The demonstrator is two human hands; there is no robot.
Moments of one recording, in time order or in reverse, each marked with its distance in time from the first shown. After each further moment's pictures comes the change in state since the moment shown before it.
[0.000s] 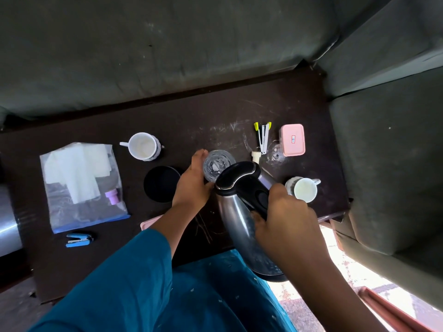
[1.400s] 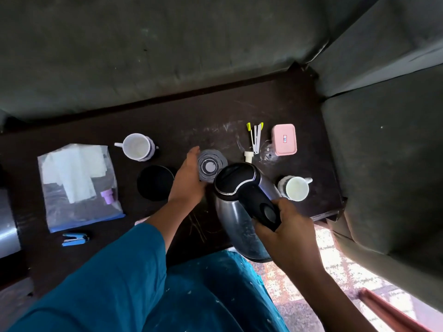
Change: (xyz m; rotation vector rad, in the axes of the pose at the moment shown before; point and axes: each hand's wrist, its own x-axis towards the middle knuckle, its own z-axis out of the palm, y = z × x) left_hand 0.002 0.011 0.006 0.082 0.049 0.026; right_hand -0.016 0.051 0.027 0.275 0.066 0.137
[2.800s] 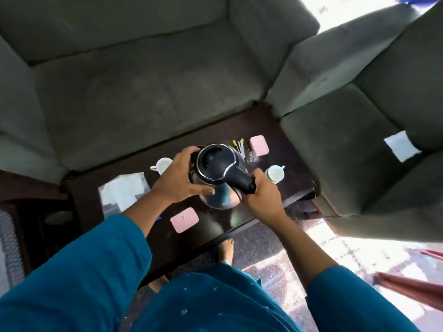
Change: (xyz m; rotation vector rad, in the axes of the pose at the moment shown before) left_hand -0.137 0.069 -0.155 0.082 -0.215 0.494; right_hand -0.109 -0.064 -0.013 0.195 0.181 -0.058
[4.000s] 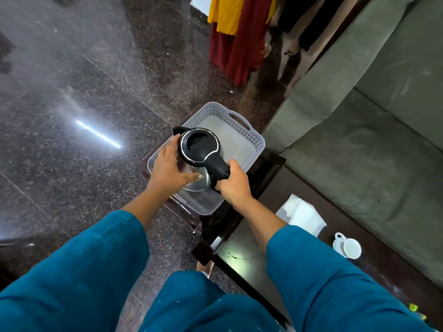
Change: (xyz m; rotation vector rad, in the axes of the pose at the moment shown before) left_hand -0.439 -0.284 -0.224 -0.225 1.217 -0.762; right_hand -0.165 -0.360 0.452 -0.165 -0.845 -0.590
